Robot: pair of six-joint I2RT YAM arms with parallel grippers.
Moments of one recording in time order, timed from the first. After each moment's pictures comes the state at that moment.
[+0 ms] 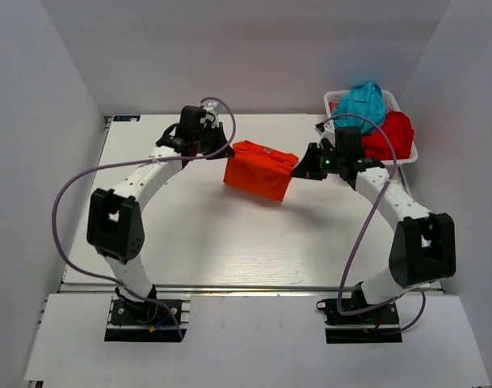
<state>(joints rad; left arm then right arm) -0.38 1.75 1.46 -0.34 0.31 -0.41 0.24 1.50 1.11 -0.31 -0.59 0.36</state>
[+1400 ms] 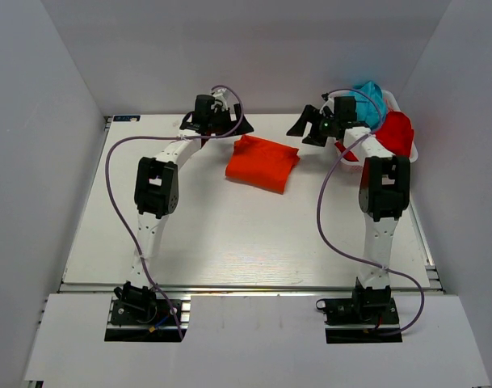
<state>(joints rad) -0.30 2.48 2.13 -0.13 0.46 -0.43 0.11 2.23 1.81 -0.27 -0.62 0.43</state>
